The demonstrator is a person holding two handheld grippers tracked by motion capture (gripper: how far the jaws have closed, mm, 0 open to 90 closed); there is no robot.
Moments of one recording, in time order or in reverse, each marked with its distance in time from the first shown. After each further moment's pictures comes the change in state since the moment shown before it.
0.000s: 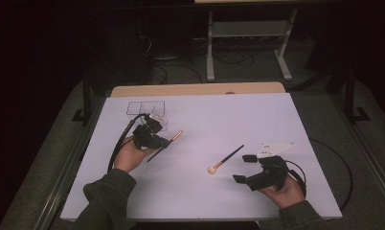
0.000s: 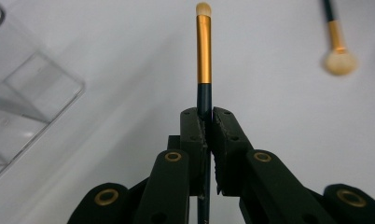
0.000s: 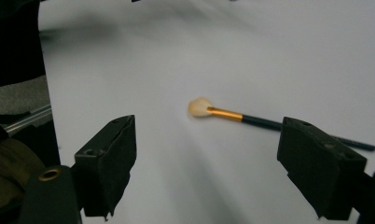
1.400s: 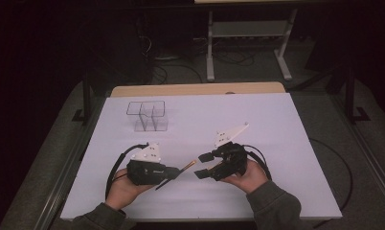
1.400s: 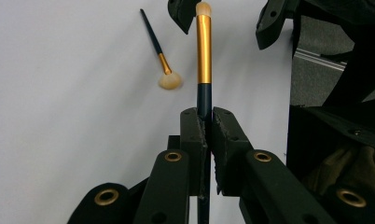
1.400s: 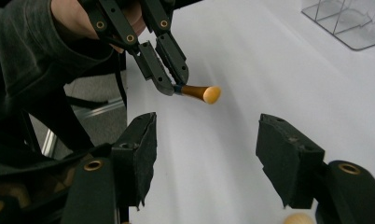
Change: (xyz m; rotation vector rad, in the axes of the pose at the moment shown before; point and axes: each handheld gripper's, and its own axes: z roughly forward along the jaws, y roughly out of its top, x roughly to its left) left arm -0.082 -0.051 -0.030 -0.292 -0.239 0.214; right arm 0.031 0.080 0.064 0.049 0.321 -0.080
